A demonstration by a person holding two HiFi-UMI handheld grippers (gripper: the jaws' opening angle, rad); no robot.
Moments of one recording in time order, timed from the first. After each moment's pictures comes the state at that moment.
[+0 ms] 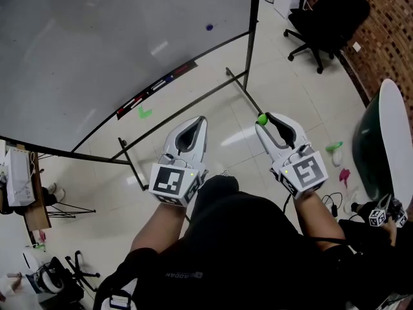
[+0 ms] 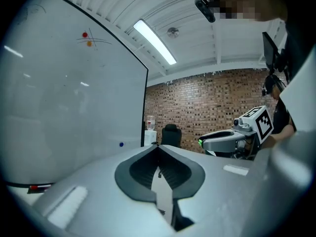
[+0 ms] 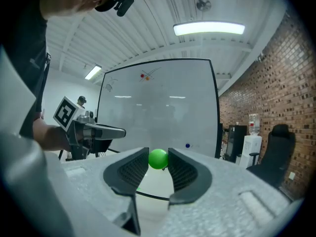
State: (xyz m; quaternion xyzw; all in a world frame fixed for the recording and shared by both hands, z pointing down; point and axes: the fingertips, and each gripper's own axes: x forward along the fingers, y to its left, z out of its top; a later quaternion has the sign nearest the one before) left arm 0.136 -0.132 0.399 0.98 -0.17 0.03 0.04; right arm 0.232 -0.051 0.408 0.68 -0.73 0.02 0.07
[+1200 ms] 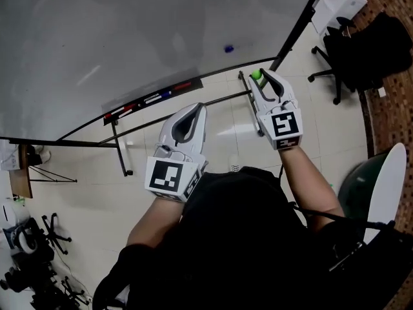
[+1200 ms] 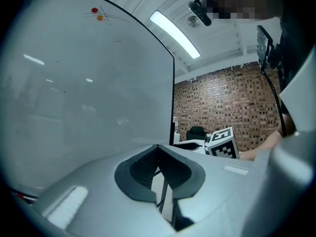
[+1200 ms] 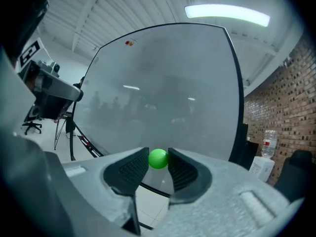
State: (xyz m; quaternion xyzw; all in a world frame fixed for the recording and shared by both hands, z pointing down) left arm 0.265 -0.309 0.404 0.95 -0.30 0.02 0.07; right arm 0.414 -0.349 0.463 0.65 -0.75 -0.05 0.15
